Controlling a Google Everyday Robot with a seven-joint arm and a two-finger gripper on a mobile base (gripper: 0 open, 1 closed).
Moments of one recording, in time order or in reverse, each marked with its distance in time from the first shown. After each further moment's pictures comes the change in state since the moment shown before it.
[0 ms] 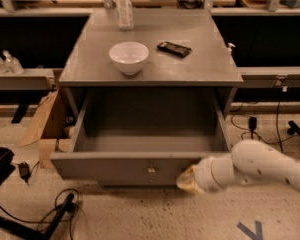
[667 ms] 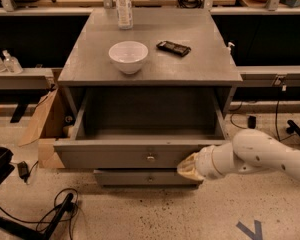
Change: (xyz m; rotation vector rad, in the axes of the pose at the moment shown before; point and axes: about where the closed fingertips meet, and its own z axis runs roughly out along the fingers) arm 0.000 -0.033 0.007 0.011 -0.039 0.018
